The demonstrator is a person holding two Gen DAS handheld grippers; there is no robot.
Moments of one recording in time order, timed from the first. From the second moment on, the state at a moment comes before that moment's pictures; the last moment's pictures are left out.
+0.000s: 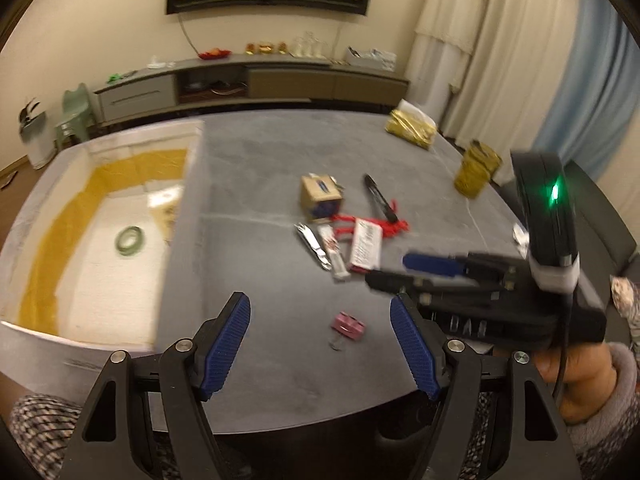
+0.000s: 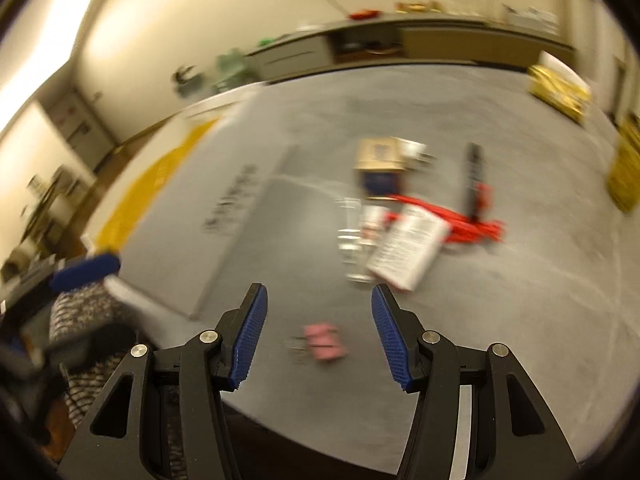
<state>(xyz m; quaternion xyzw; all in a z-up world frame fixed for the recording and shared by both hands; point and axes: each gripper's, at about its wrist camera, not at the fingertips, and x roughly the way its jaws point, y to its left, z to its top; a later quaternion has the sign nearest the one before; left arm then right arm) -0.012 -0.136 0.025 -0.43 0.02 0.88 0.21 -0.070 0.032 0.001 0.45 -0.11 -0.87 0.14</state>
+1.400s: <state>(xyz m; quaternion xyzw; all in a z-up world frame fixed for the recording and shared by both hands) -0.048 -0.102 -0.099 -0.40 0.07 0.87 0.29 -0.138 0.035 -0.070 0.48 -0.07 -0.87 0.06</state>
